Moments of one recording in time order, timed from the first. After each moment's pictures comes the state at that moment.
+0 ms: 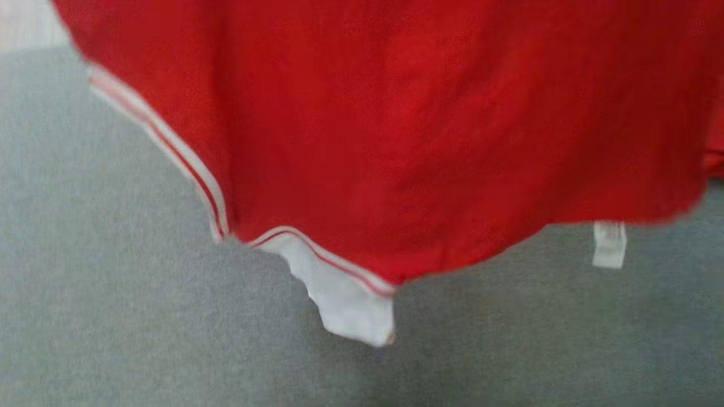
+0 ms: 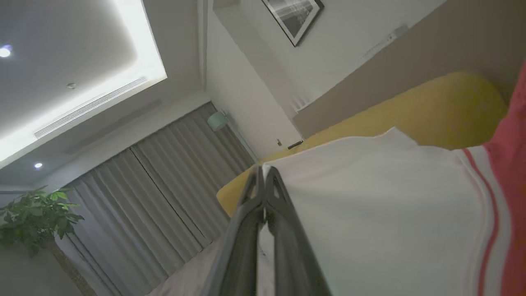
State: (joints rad) left arm -1.41 0.90 -0.90 0.12 -0.65 -0.01 0.00; right arm -1.05 -0.77 0.56 0.25 0.98 0.13 -0.14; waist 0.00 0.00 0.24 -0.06
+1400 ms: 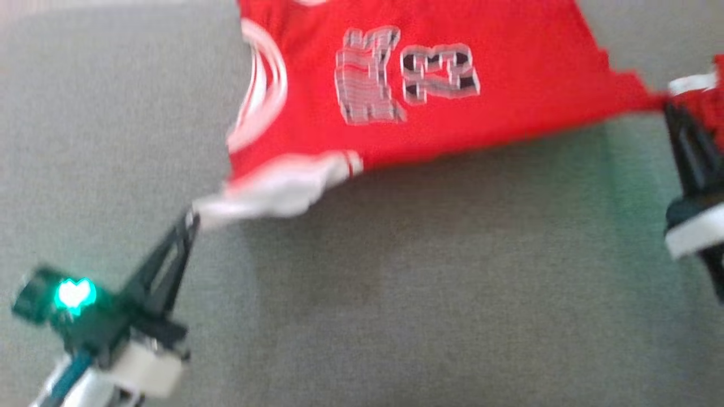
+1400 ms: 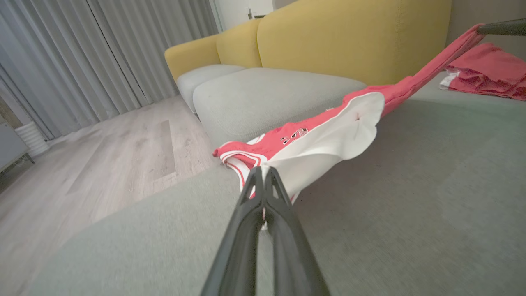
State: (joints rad) left arm -0.24 0.72 -0.64 -0.08 -0.44 0.17 -0.26; right arm -0.44 -0.67 0.44 0.34 0.72 0.13 -0.26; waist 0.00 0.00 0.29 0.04
